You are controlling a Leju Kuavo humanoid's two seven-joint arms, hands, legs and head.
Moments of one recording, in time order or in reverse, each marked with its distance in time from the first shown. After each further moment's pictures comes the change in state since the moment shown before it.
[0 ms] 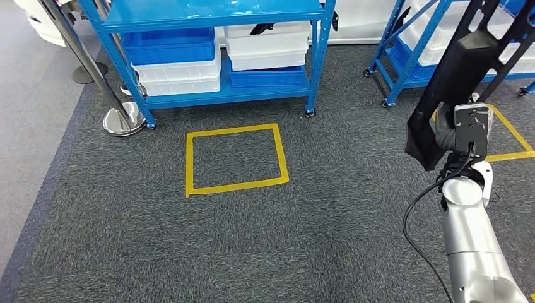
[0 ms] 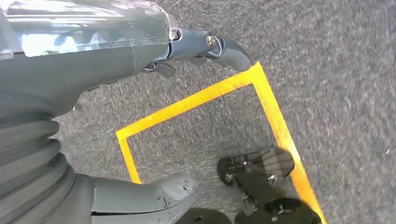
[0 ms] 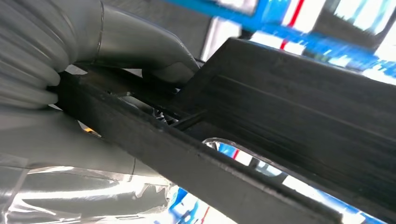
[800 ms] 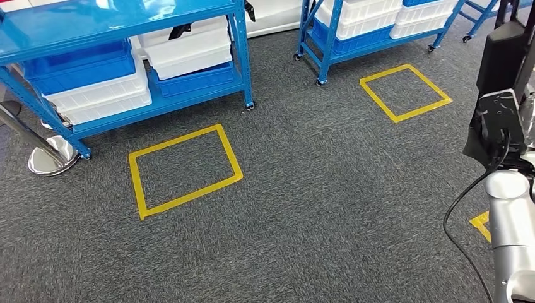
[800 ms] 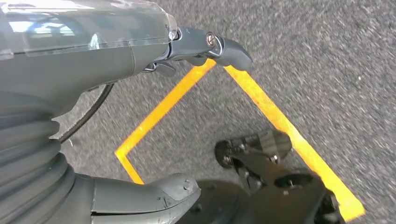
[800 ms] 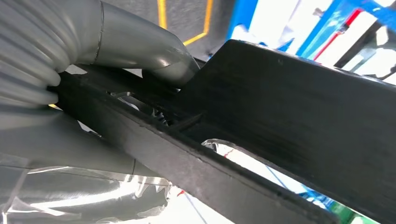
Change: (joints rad) left arm -0.001 -0.003 0.001 0.000 -0.013 -0.001 -0.004; right arm -0.041 -0.186 -0.035 0.055 0.247 0.002 0.108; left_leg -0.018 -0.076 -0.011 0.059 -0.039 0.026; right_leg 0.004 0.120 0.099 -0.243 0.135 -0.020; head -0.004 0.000
